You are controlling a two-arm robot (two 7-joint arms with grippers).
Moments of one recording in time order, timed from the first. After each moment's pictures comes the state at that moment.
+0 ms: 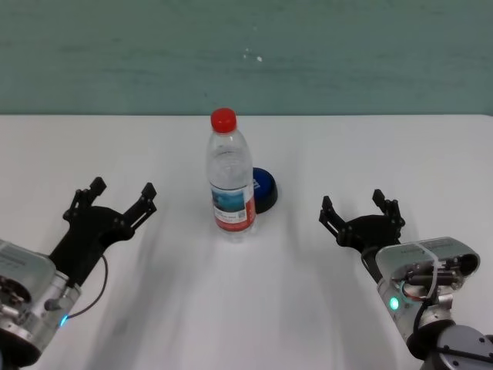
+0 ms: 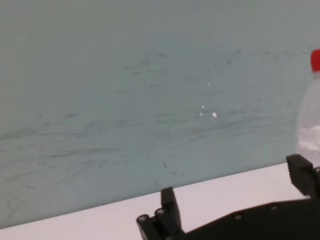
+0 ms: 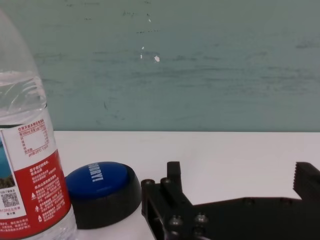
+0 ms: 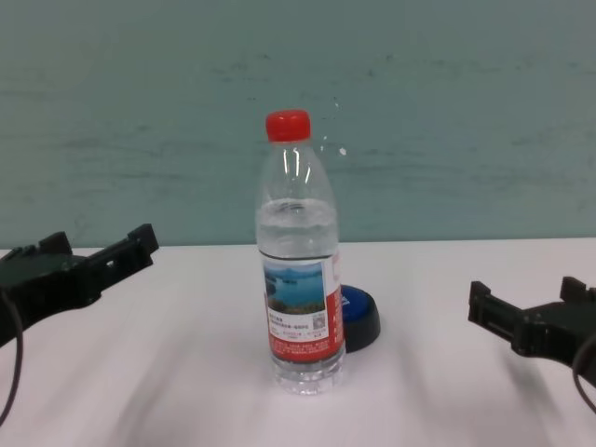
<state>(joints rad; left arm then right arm) 0.11 0.28 0.08 -1.68 -0.19 -0.12 -0.25 -0.06 0.16 -0.26 -1.64 0.19 -0.04 -0.06</state>
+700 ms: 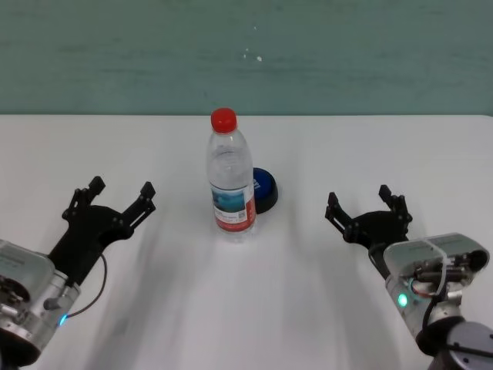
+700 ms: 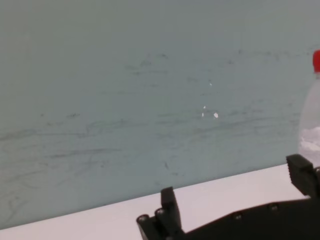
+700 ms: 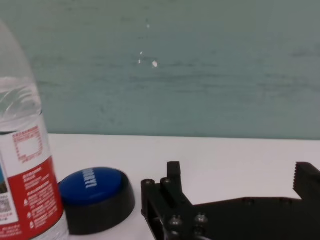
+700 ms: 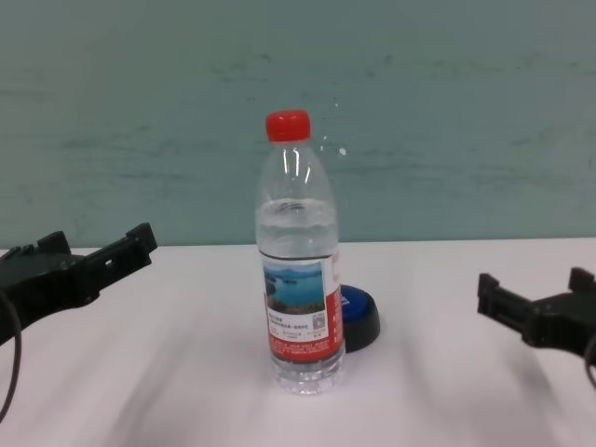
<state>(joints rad) 0.12 0.28 0.08 -1.69 -0.19 -0.12 -0.25 -0.06 0.16 -0.24 -1.66 0.18 -0.03 -0.05</state>
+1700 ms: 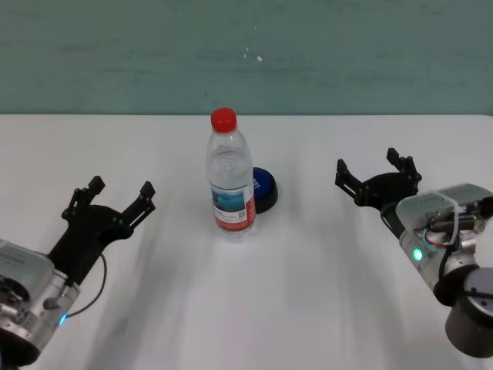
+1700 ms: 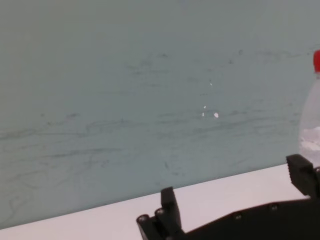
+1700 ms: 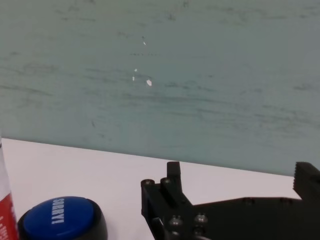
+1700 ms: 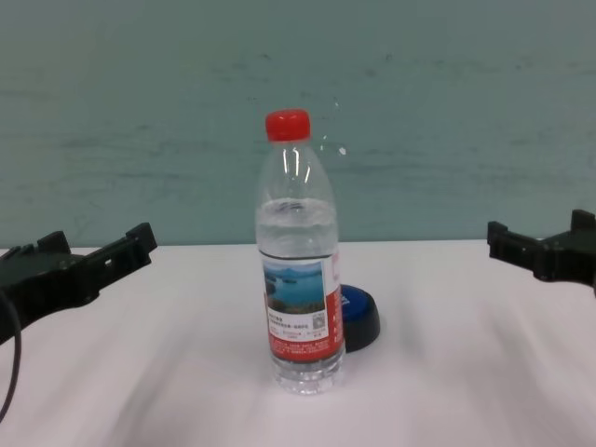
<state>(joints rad) 0.12 0.28 0.08 -1.69 -0.19 -0.12 -0.25 0.05 0.17 -0.16 -1.62 0.13 0.06 0.08</state>
